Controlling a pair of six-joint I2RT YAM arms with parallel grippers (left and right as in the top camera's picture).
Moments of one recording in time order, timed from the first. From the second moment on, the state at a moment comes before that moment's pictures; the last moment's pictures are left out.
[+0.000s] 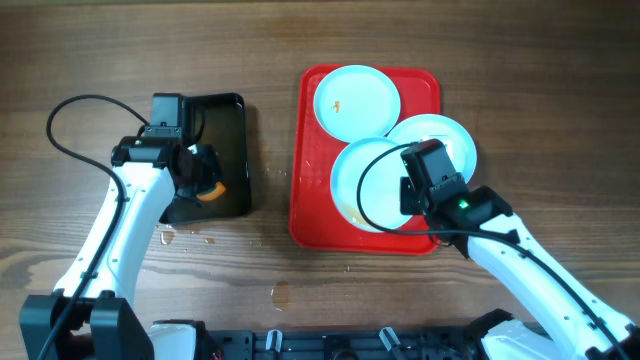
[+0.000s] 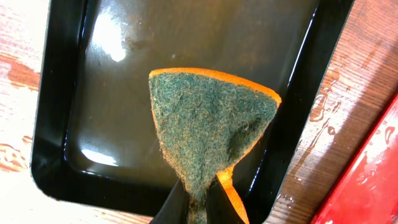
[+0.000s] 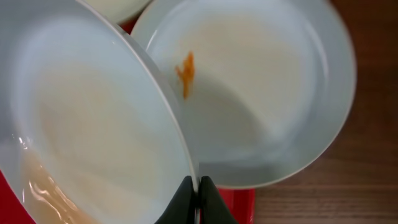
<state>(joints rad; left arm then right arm) -0.06 1.47 1.04 -0.88 -0.03 -0.43 0.47 1.26 0.77 -0.59 0.30 0.37</state>
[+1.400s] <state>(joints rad) -0.06 1.47 0.98 -0.80 -0.03 -0.36 1.05 1.25 0.79 -0.36 1.20 -0.08</state>
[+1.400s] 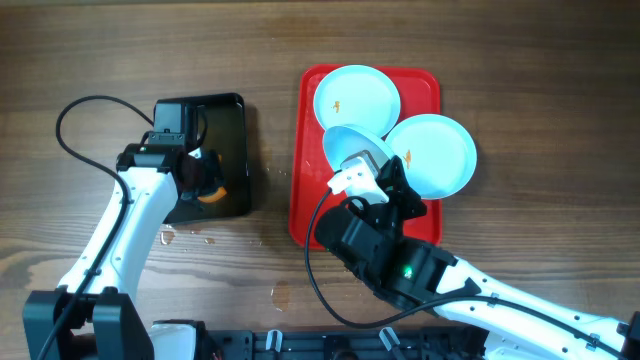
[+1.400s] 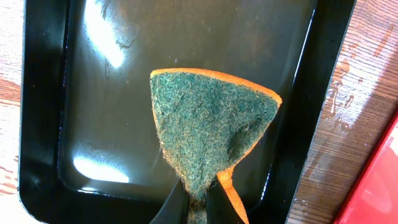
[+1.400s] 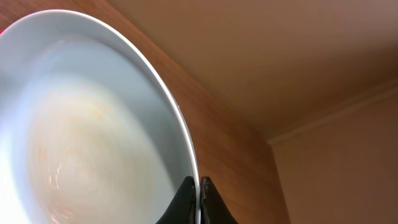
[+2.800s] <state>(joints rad) -0.06 1.47 0.98 -0.80 -0.03 -0.36 1.01 1.23 0.80 -0.28 1.15 -0.17</state>
